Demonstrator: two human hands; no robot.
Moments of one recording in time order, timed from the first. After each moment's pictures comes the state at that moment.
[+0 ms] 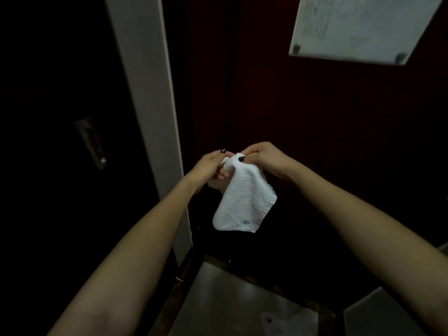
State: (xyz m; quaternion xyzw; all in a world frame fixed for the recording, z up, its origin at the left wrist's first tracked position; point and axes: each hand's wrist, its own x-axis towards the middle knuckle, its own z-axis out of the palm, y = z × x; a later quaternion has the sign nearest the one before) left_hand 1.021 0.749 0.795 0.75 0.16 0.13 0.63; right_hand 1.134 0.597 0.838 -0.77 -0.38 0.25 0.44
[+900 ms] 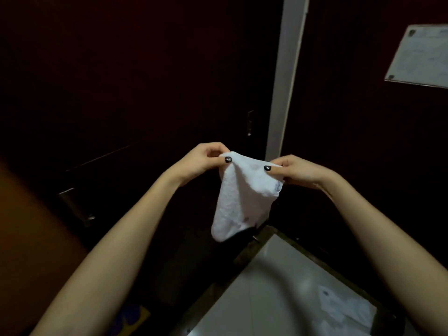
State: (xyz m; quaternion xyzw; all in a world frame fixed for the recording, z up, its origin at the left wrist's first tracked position) left_hand 0.504 0.671 0.967 0.79 0.17 0.21 0.54; right_hand 0.737 0.535 0.942 -0.62 -0.55 0.43 0.37
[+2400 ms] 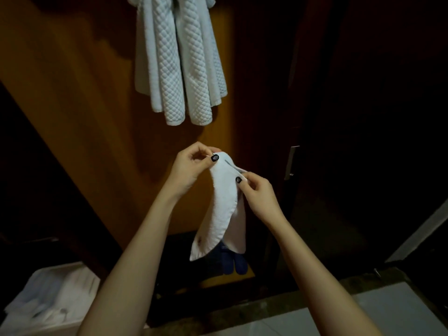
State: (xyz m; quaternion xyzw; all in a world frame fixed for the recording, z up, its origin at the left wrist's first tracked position) left_hand -0.035 0.618 0.940 0.64 0.37 0.55 0.39; right_hand 0.152 0.600 0.886 -0.46 -0.65 0.36 0.49
